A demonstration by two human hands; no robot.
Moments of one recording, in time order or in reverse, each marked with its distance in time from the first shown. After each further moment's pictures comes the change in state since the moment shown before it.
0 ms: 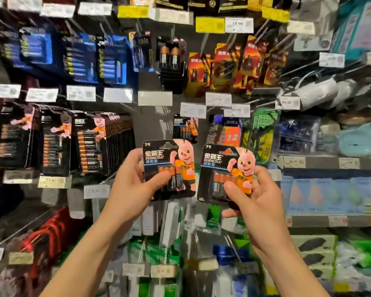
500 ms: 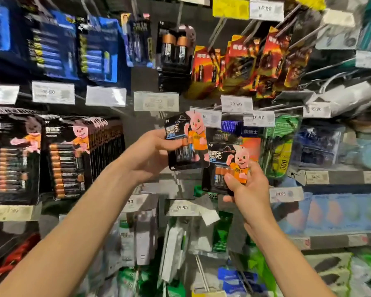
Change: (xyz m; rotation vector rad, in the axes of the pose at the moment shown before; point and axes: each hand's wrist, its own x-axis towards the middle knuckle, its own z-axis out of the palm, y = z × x) left_hand 0.171 -0.022 0.002 -0.439 -0.341 -0.372; right_hand 0.140 0.081 0.046 -0.129 0.171 0.036
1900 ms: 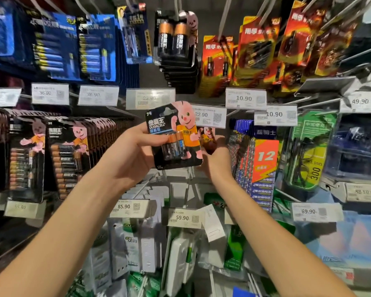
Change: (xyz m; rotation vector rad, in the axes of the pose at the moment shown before) left_hand 0.009 -0.007 0.007 -0.002 0.135 0.186; right_hand 0.126 0.043 0.082 -0.066 -0.175 0.059
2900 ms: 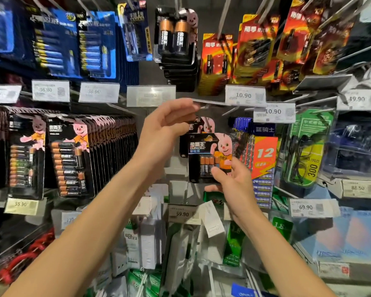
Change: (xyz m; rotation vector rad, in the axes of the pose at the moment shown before) left_hand 0.025 -0.014 0.030 0.327 0.128 0.376; right_hand -0.075 0.008 -0.051 0.167 -0.130 -0.071
